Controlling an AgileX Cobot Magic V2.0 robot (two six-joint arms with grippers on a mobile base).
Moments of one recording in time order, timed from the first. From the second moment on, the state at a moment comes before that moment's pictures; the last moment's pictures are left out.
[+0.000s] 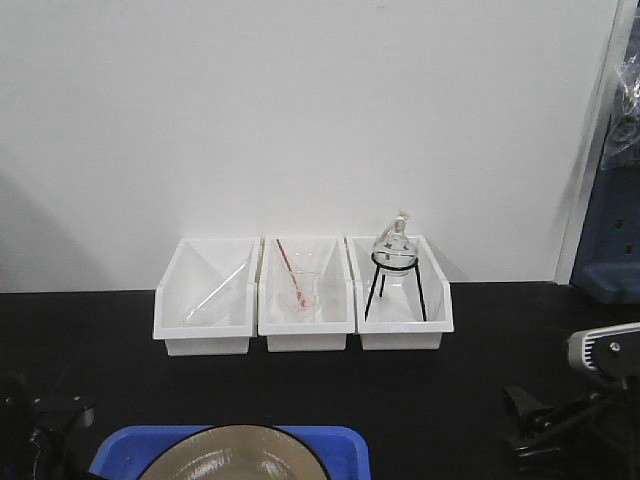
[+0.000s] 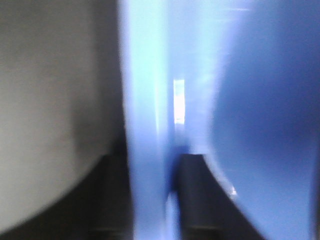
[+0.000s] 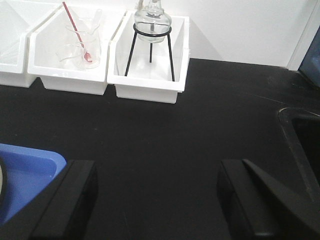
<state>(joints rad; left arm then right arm) -0.09 1.84 -1.07 -0.17 0.74 0.10 0.46 1.06 -0.63 1.78 -0.34 -1.75</state>
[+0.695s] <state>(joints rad) -0.09 1.84 -1.08 -0.18 0.74 0.10 0.14 1.33 -0.90 1.03 0.67 -0.68</state>
